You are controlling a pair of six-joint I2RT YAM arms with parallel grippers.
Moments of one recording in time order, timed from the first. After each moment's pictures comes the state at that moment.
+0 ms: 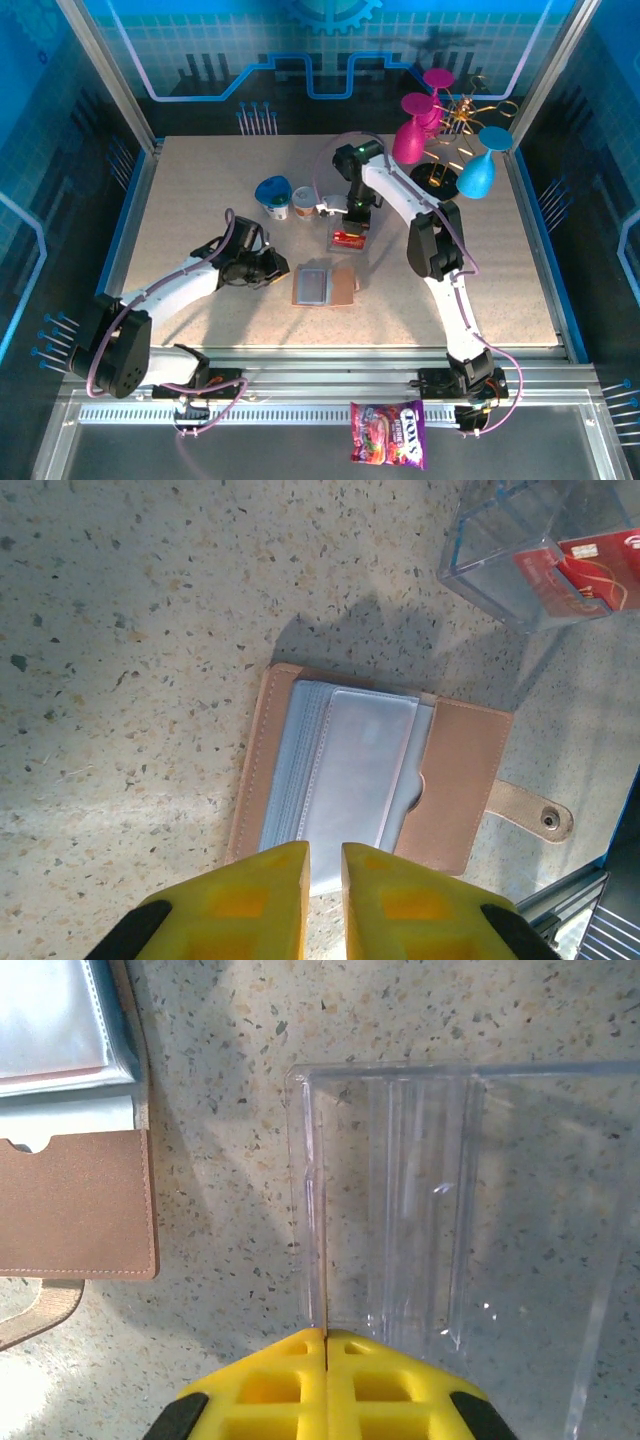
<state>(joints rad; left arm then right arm) -0.37 1.32 0.70 -0.37 0.40 -0.88 0.49 2.38 2.24 -1.52 -0.19 -0.93</state>
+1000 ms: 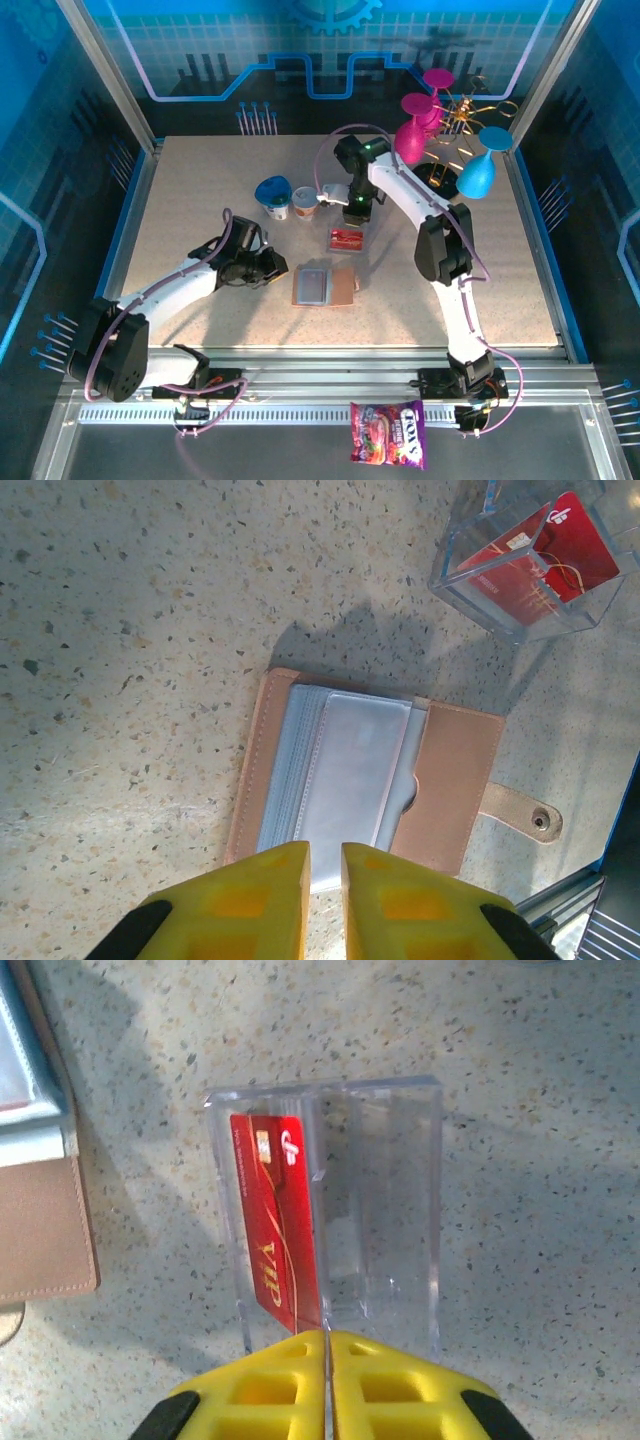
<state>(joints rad) -0.37 1.30 0.69 -0.37 0.39 -0.88 0.50 2.25 2.13 -1.34 -0.11 -0.83</state>
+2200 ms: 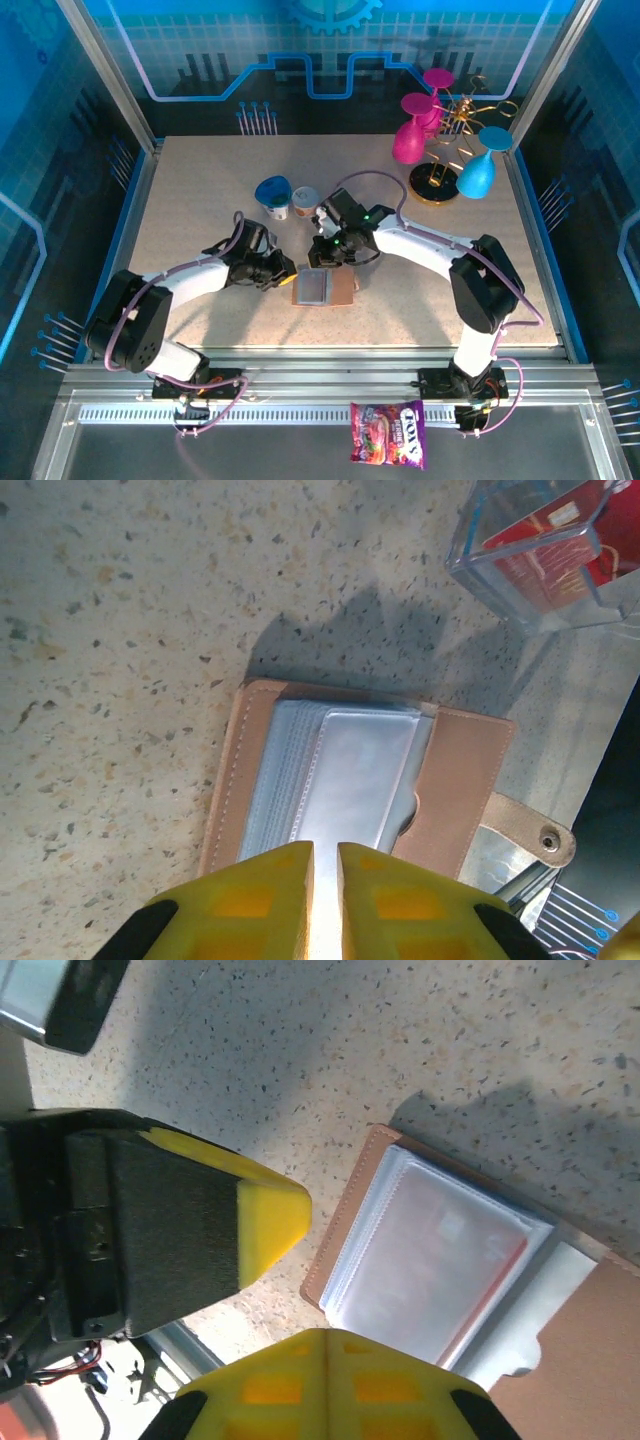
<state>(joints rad) -0.37 1.47 0.66 -0.18 0.51 -0.93 0.72 1.79 1.31 -0.62 -0.45 0.58</state>
